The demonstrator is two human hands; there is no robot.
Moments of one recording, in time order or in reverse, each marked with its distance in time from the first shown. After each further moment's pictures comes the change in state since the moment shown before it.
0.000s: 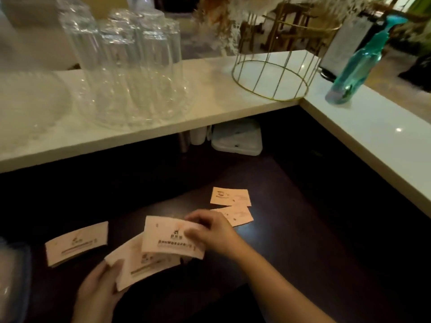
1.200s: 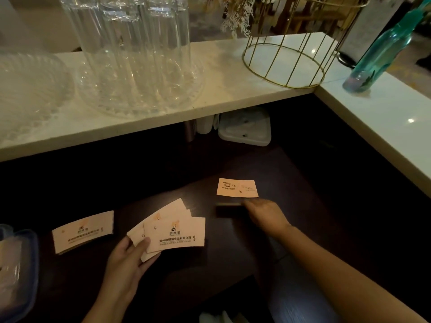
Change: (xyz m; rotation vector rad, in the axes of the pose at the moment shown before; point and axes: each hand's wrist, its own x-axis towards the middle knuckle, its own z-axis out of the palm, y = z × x) left_hand 0.019 -0.006 0.023 -0.007 -0.157 -0.070; right_hand 0.005 0.076 -0.094 -1.271 0.041 -0.101
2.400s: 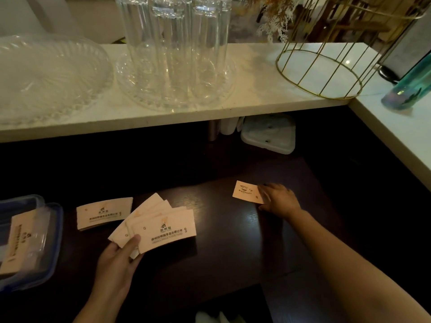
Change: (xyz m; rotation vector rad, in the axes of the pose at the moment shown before) left_hand -0.002 -0.005 -0.033 -0.199 0.169 0.050; right_hand 0.062 0.042 0.004 0.043 -0.211 0.224
